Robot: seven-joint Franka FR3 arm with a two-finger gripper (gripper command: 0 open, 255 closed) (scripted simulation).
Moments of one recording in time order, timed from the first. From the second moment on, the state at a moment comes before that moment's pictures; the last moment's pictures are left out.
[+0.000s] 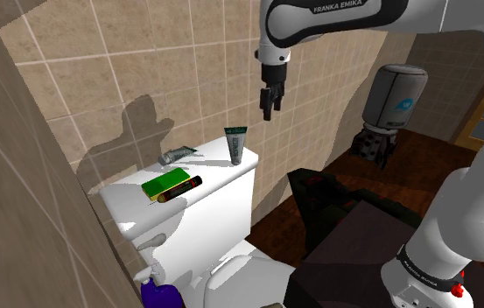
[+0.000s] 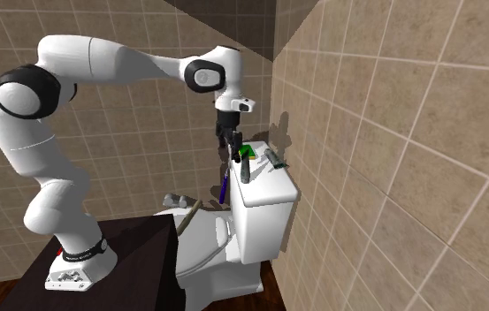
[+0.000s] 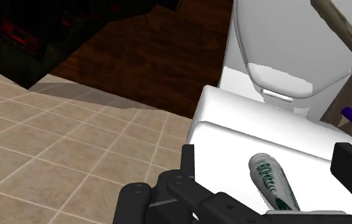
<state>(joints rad) 0.15 -0.06 0.00 -1.79 -0.01 1.68 -0.22</state>
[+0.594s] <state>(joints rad) 0.20 0.20 0.05 -1.53 0.00 1.63 -0.31</state>
